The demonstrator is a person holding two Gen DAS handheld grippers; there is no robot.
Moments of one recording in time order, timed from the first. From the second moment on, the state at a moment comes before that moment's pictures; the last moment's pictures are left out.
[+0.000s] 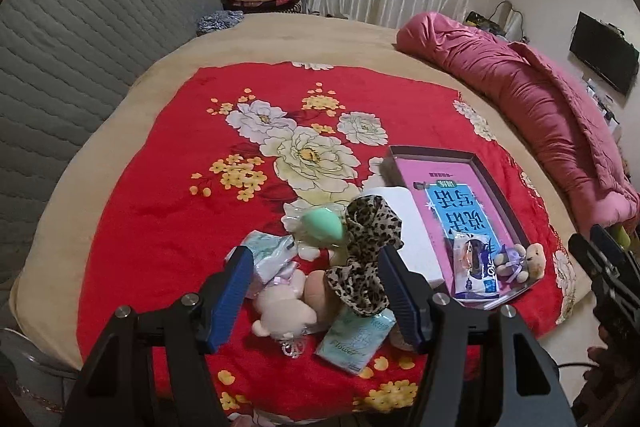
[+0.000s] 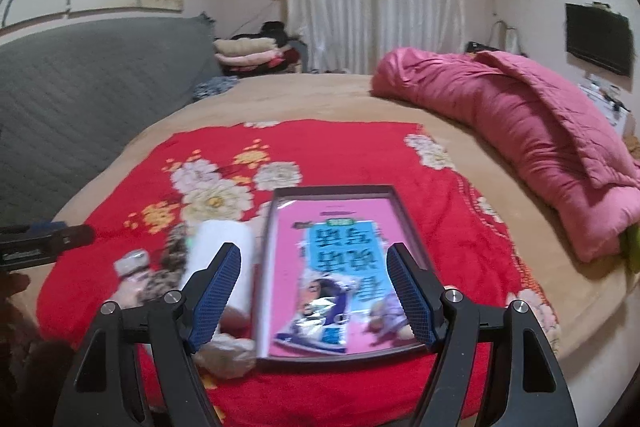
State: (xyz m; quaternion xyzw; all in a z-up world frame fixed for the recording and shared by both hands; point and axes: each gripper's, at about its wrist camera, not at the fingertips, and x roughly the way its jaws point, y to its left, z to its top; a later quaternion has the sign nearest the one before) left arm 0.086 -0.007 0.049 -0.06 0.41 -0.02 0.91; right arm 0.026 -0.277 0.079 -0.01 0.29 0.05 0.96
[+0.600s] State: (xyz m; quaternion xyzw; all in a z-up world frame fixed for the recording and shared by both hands) left arm 0.080 0.008 0.022 -0.08 0.43 -0.03 0.90; right arm 0.017 -0.221 0.035 -0.03 0.35 0.13 0.93
